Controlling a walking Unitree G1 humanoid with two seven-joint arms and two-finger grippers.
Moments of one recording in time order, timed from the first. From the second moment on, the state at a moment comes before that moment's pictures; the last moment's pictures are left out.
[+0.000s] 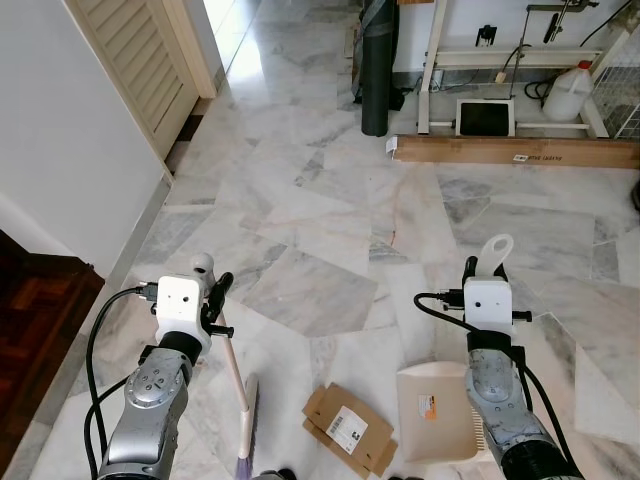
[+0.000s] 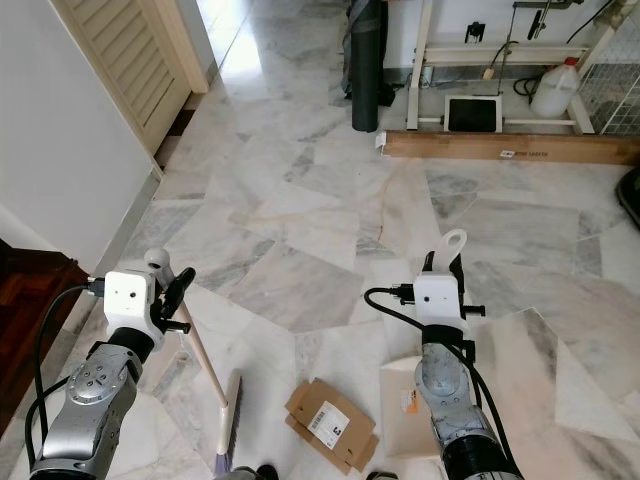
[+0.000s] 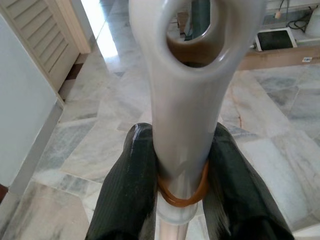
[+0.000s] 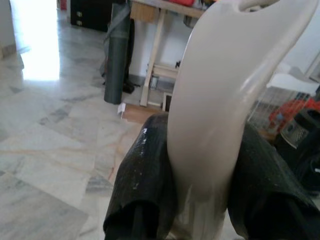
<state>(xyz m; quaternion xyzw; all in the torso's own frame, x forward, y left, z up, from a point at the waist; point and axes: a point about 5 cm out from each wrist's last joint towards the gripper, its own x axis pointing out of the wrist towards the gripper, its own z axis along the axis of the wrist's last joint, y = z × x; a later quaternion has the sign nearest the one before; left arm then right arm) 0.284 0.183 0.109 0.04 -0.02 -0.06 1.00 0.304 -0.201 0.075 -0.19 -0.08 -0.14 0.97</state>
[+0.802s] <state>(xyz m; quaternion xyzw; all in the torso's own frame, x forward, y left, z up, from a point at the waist) 0.295 0.187 0.115 0.03 -0.03 -0.05 1.00 0.299 -0.198 0.054 -0.15 -0.01 -0.09 0.98</state>
